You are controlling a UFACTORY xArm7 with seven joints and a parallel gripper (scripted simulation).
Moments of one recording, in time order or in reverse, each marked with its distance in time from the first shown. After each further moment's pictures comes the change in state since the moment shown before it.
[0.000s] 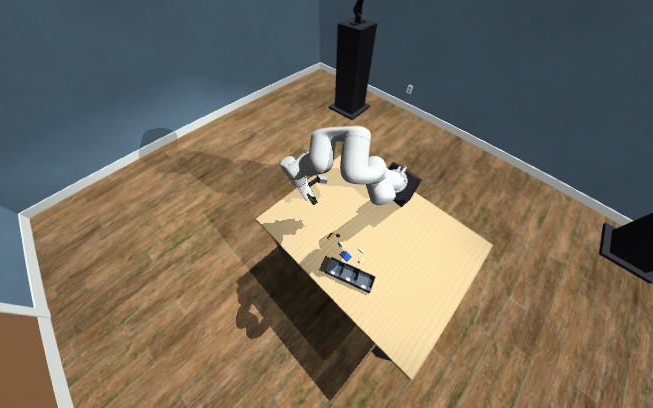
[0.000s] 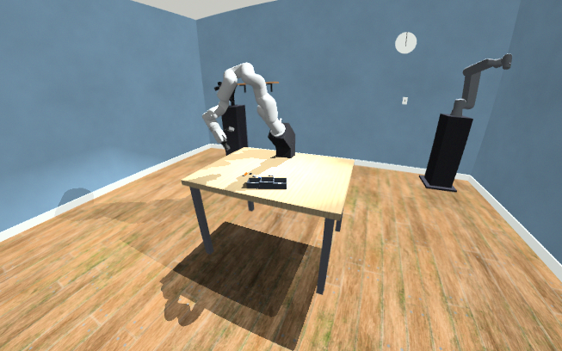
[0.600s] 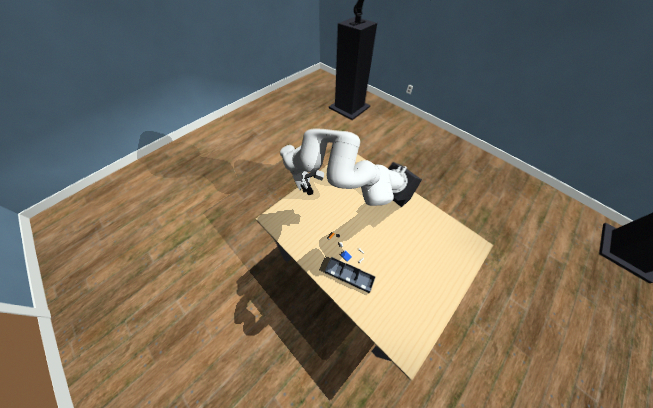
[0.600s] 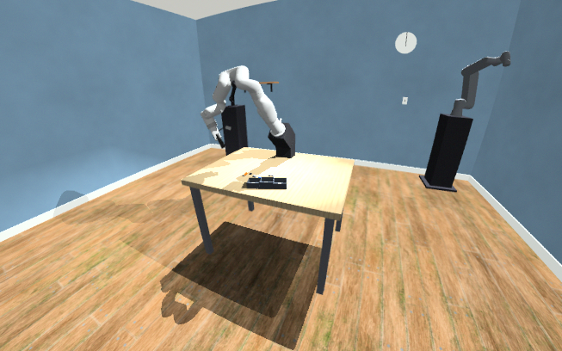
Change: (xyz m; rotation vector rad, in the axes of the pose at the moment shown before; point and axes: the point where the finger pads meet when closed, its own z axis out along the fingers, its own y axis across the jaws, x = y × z) arm 0.003 -0.062 -0.023 -0.011 -0.070 0.430
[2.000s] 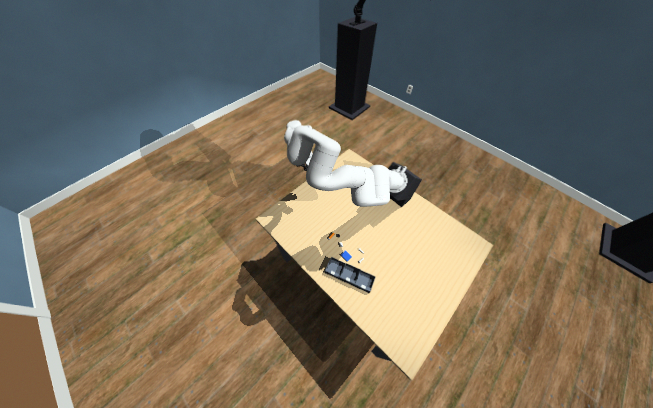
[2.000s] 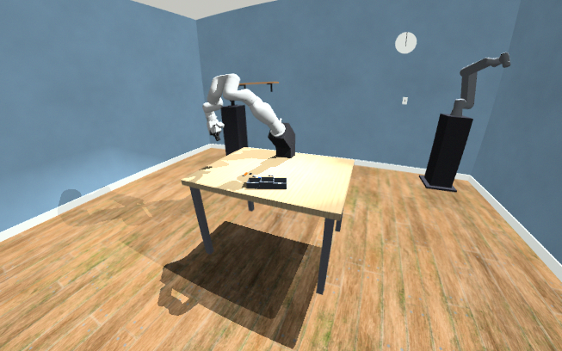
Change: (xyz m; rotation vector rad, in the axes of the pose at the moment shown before) arm -0.018 -0.142 -0.058 -0.047 -0.179 0.911
